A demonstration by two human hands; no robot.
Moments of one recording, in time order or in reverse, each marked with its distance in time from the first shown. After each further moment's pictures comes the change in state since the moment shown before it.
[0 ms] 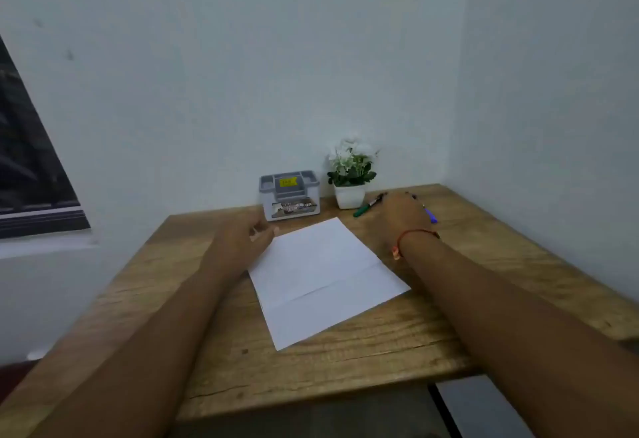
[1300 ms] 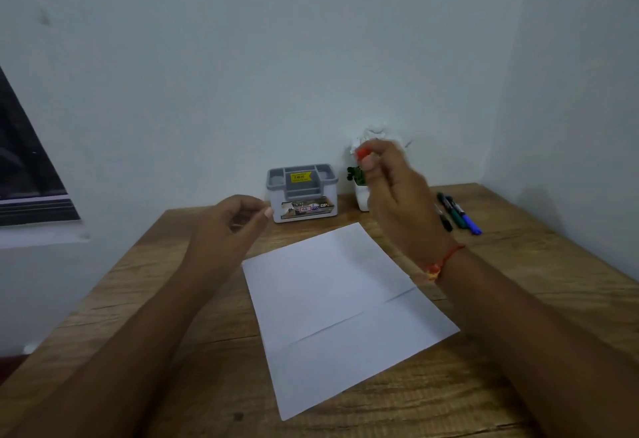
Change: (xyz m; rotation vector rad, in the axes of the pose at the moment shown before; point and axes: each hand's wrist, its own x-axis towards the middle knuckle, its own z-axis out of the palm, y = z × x) left_hand 0.005 0.016 -0.020 -0.473 0.139 -0.204; right_hand -0.028 -0.048 -0.025 1.051 0.363 -0.531
